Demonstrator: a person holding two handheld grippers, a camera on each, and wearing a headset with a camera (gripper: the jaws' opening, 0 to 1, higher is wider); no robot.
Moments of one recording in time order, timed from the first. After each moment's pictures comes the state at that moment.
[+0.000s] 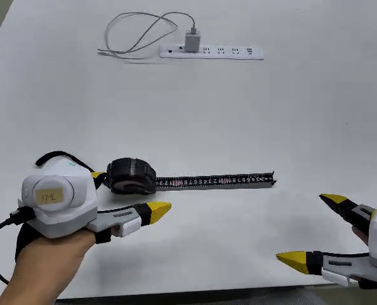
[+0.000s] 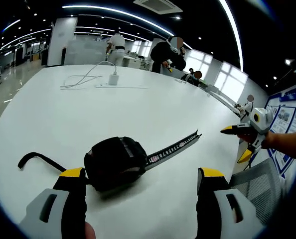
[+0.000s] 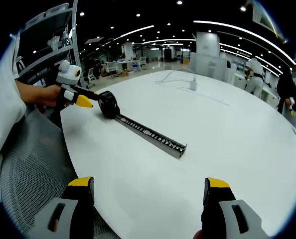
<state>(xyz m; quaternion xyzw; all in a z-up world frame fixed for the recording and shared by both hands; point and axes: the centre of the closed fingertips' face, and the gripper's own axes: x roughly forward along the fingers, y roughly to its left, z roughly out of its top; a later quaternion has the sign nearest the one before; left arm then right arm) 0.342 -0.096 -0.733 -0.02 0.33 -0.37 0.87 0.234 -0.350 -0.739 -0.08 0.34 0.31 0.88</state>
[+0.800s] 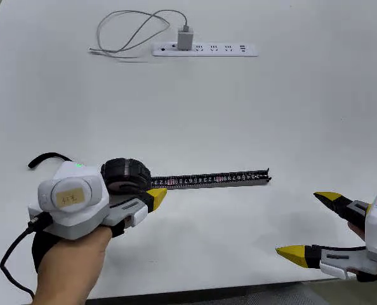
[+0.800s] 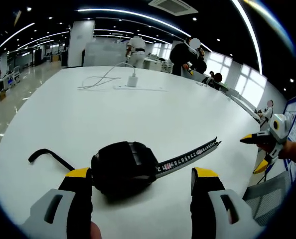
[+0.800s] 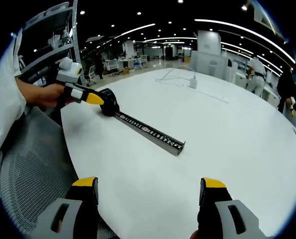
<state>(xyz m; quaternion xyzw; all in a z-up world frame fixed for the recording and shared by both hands) 0.361 -0.096 -0.739 -0.01 0.33 -0.26 0.91 0.234 -0.355 -0.742 -0.09 0.35 0.31 0.88</state>
